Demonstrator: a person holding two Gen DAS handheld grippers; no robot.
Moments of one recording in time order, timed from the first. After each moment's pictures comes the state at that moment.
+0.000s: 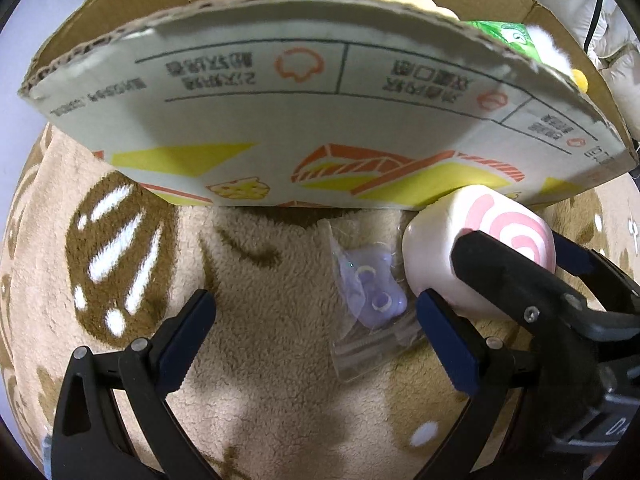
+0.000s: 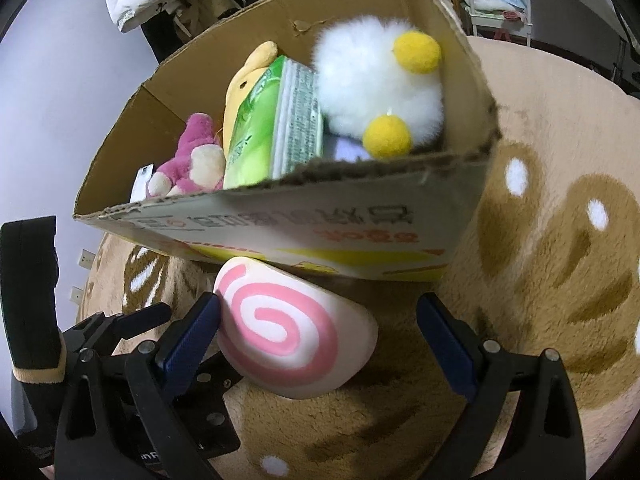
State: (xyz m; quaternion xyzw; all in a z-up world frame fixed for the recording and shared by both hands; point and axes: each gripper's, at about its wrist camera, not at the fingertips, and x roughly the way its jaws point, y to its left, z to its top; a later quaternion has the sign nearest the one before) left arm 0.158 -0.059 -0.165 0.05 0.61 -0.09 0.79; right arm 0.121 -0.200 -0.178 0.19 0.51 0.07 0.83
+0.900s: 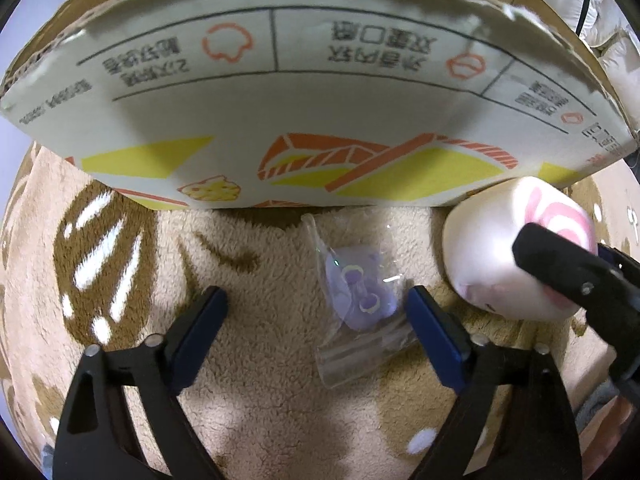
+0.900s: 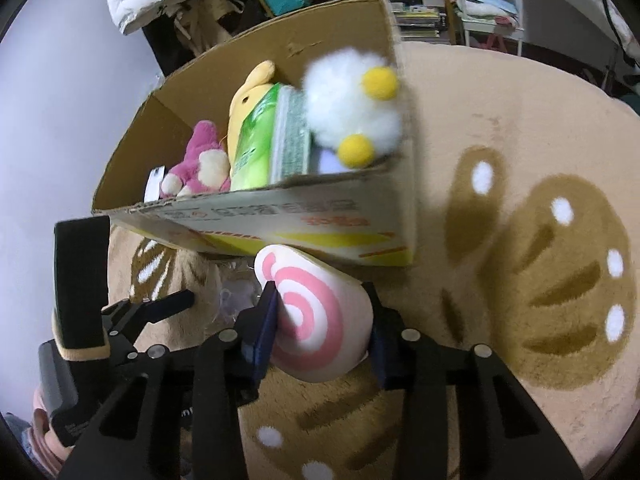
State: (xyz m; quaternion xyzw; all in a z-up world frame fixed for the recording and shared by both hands) left arm 0.152 -0.078 -0.192 0.06 0.60 -0.10 0.79; right arm 0.102 -0.213 -0.155 0.19 0.51 0.07 0.83
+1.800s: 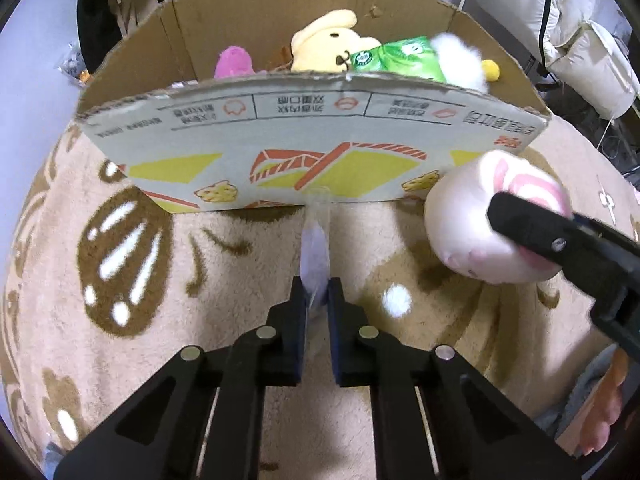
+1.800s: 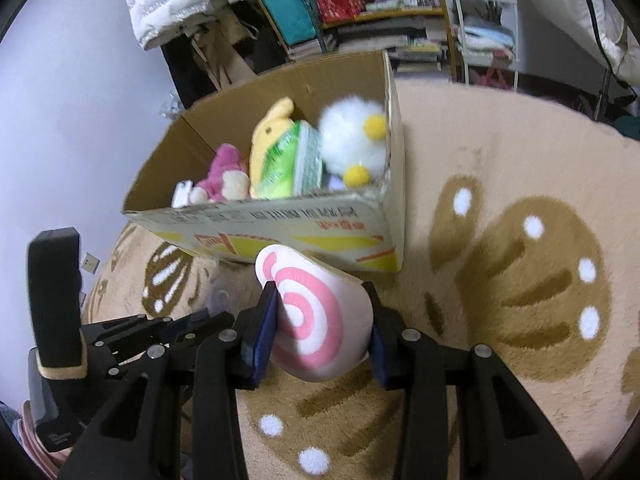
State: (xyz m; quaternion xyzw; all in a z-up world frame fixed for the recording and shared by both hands) left arm 0.097 -0.086 -0.151 0.07 0.55 -0.13 0.82; right arm 0.066 -0.219 -0.122 0.17 0.46 0.07 0.87
